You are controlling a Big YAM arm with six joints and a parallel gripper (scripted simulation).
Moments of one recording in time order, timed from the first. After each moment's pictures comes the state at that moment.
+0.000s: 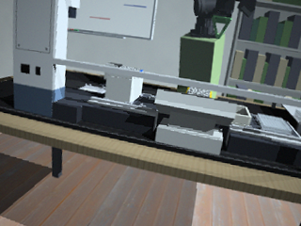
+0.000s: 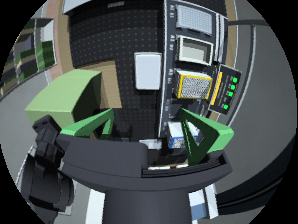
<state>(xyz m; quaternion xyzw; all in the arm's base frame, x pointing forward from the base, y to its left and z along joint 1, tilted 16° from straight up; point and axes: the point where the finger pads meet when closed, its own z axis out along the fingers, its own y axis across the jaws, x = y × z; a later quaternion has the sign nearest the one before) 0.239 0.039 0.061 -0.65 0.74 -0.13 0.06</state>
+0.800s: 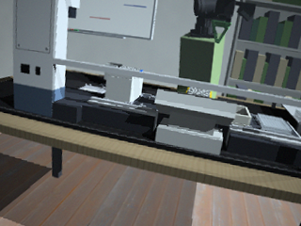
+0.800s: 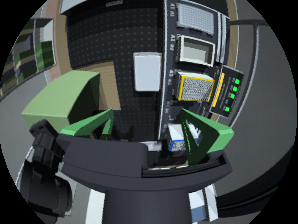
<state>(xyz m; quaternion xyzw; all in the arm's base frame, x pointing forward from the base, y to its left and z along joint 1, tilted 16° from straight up) 0.245 0.038 0.047 -0.65 0.74 -0.13 0.06</state>
